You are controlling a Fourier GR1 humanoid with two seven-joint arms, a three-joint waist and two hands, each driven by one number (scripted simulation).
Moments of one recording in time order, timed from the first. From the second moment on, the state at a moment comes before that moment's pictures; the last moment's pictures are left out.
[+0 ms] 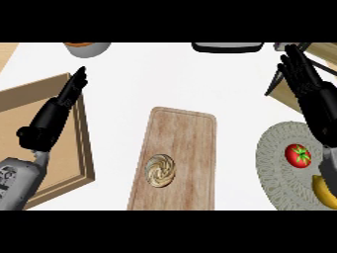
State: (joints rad) left arm -0.30 0.47 -0.26 -1.42 0.16 0.11 -0.12; right arm -0.32 -0.47 0.15 -1.67 -0.27 -0.11 0.14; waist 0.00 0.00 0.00
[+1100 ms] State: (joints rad) left arm 0.02 0.50 -0.05 -1.39 0.31 0.11 0.04; right arm 0.16 -0.50 0.21 -1.70 0.30 -0.39 -0.12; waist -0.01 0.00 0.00
